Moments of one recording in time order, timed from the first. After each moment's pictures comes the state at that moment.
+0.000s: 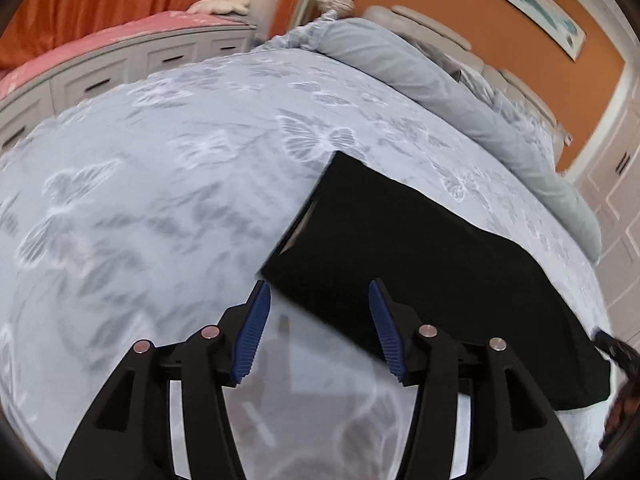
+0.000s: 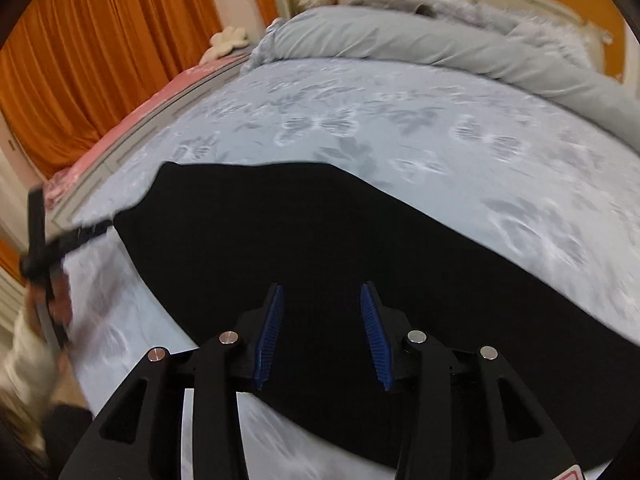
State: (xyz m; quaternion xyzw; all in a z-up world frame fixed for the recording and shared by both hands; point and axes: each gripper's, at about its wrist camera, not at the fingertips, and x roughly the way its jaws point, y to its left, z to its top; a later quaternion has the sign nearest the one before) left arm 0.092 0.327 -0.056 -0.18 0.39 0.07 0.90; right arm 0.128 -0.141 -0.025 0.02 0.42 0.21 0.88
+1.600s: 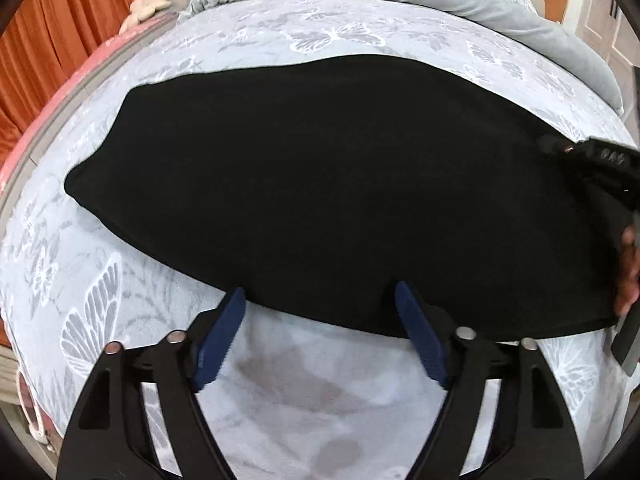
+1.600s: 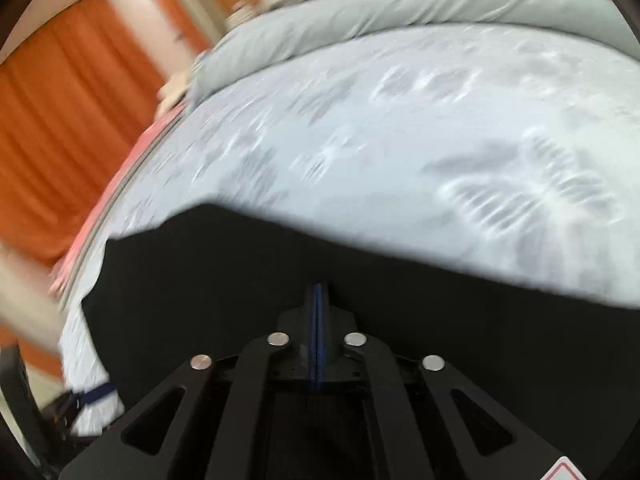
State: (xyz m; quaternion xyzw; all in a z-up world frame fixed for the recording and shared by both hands) left arm 0.086 0.083 -0.084 -0.02 0.52 0.06 0.85; right arm 0.225 -0.195 -0.088 0.16 0.44 0.16 0.87
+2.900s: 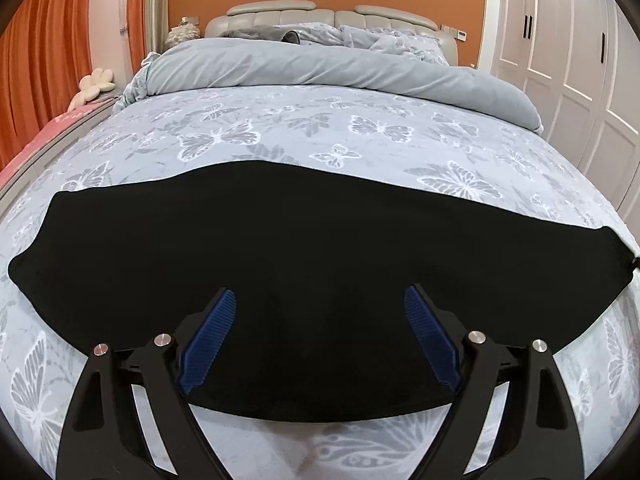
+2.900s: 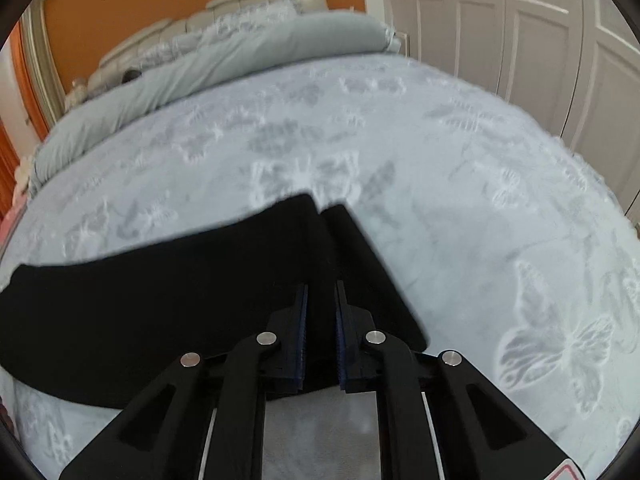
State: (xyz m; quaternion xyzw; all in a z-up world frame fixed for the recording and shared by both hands) left arm 0.082 -0.015 -0.056 0.01 0.36 -0.06 0.93; right arm 0.037 -0.566 -0.085 0.15 0.39 -0.14 0.90
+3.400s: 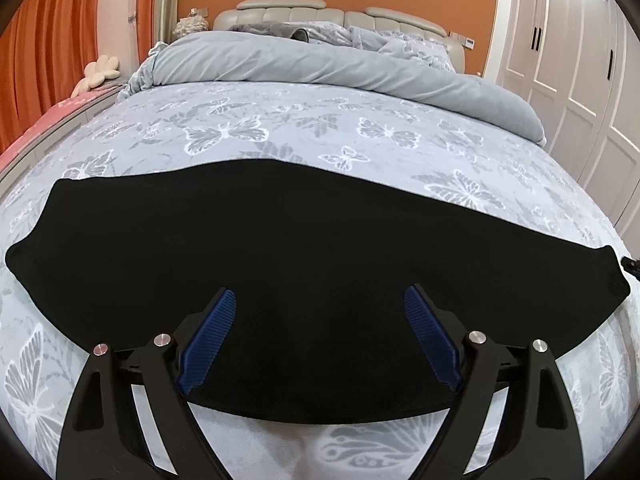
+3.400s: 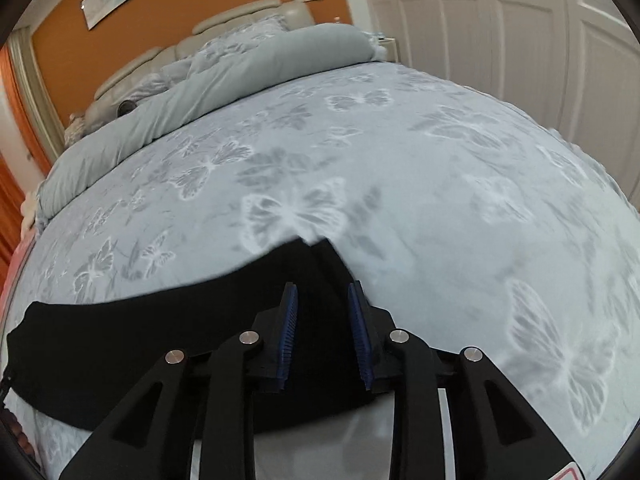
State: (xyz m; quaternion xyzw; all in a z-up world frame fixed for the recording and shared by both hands) left arm 0.086 -0.004 -0.052 -0.02 0.36 -0.06 0.93; right arm 0.057 -0.585 -0.081 0.19 0.38 -0.14 0.89
